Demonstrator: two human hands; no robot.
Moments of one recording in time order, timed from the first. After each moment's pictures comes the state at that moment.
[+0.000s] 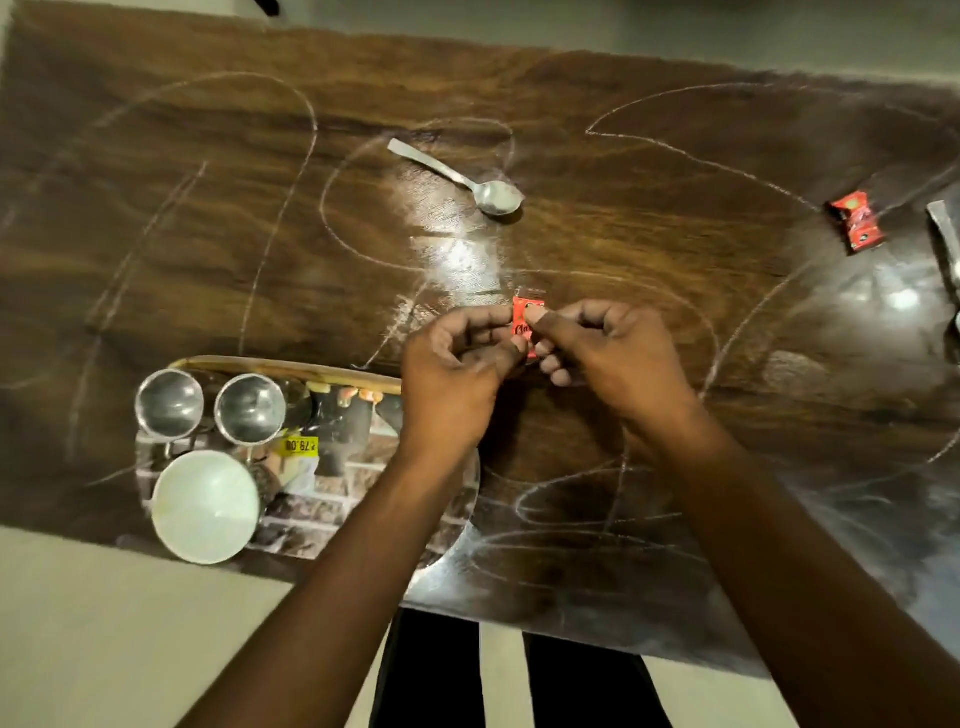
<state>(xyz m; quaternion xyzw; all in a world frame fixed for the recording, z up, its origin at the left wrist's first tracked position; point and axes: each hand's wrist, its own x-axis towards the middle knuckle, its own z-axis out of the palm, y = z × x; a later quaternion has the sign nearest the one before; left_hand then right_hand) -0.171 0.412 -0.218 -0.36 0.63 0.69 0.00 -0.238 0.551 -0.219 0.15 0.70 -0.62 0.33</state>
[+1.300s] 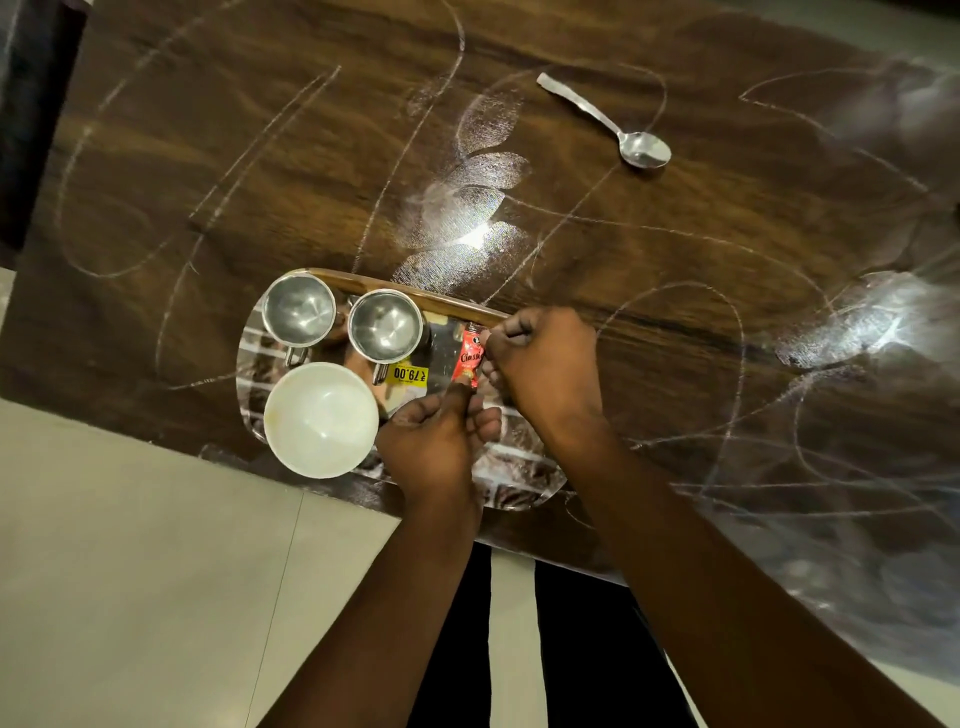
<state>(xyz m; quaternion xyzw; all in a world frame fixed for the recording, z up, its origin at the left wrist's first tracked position) -0.039 0.342 -0.240 -0.65 0.35 0.67 -0.10 -0.132 0.400 -0.247 0.04 0.85 -0.44 0.31</state>
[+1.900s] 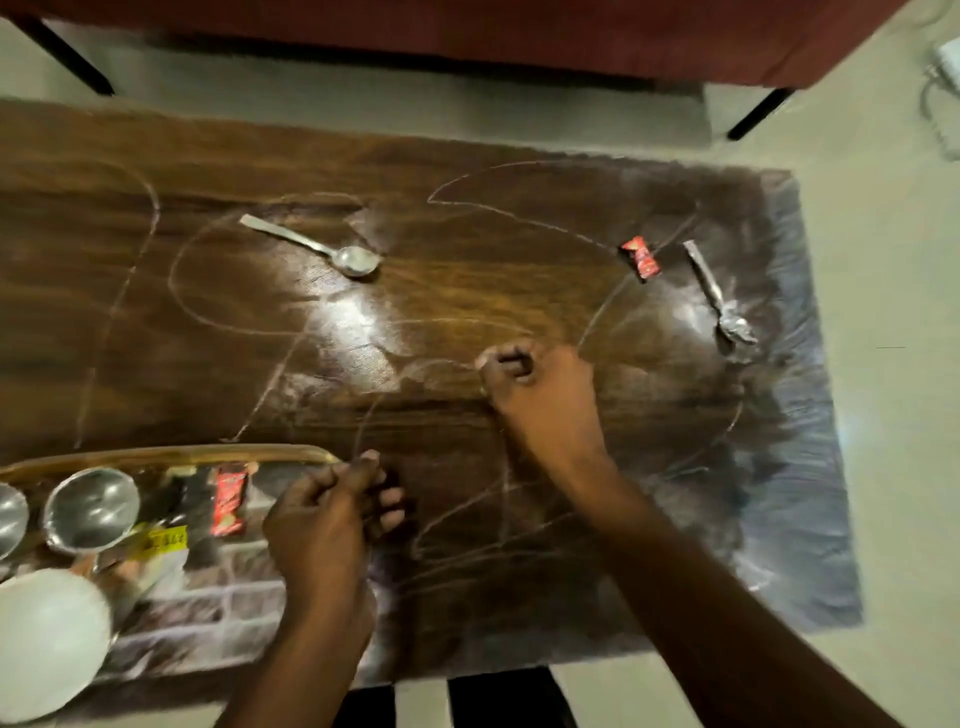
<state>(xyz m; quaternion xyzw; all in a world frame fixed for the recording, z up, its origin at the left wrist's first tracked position) -0.110 0.439 -0.206 -0.57 0.46 0.68 0.03 -0.227 0.601 -0.191 0.10 0.88 -0.43 0.17</state>
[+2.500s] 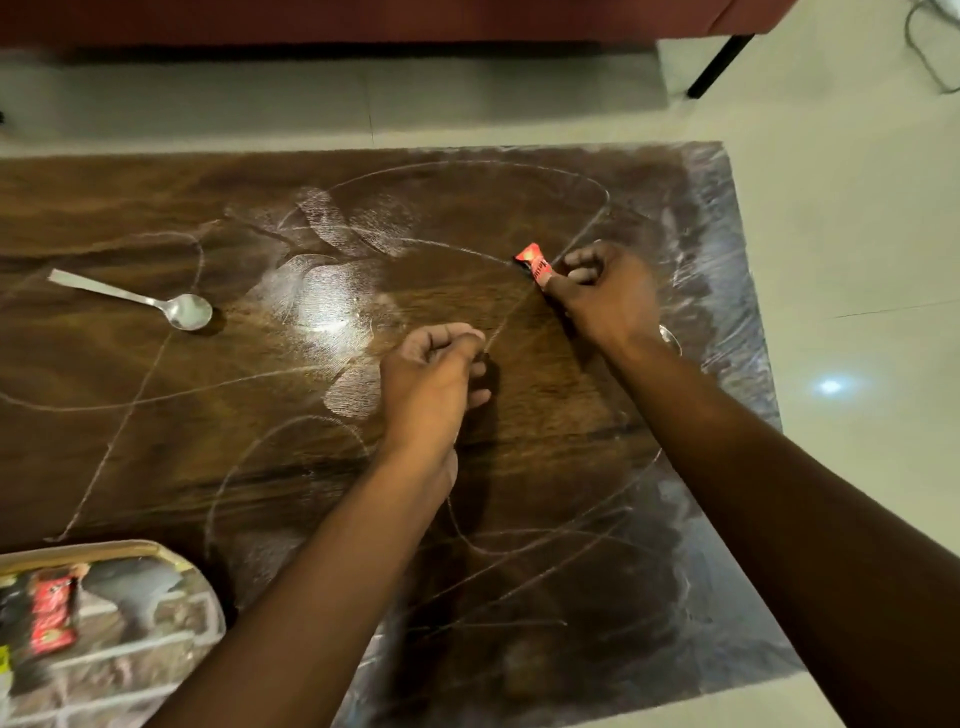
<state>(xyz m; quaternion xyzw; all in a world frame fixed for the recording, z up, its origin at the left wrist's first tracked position) -0.293 0.614 -0.219 -0.41 0.56 0.71 0.14 -0.381 0.789 -0.256 0.20 0.89 -0.40 0.10</state>
